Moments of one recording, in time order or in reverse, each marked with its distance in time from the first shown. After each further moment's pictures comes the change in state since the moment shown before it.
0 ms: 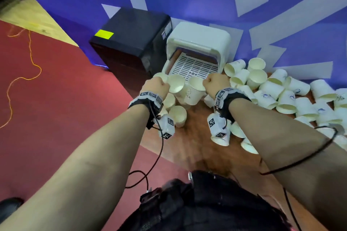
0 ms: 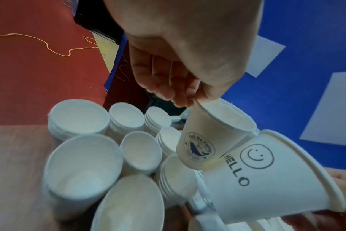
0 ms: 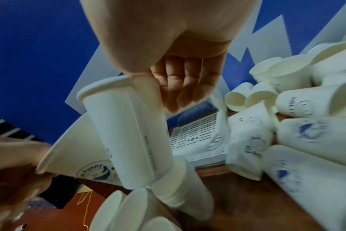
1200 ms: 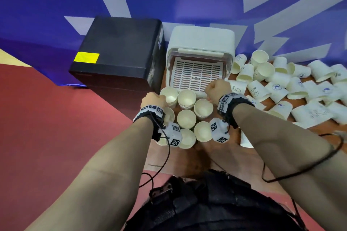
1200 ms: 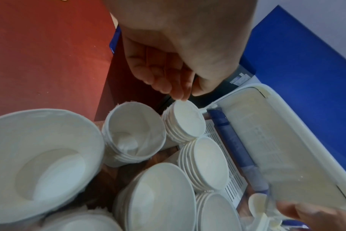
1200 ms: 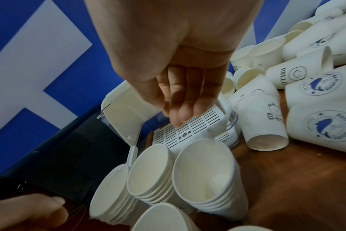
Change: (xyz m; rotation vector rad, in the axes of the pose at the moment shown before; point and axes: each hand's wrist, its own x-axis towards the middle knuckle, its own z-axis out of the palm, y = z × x) left_hand 0.139 -0.071 -0.009 -0.146 -0.262 -0.105; right_hand 0.062 -0.062 0.070 0.186 0.043 0.428
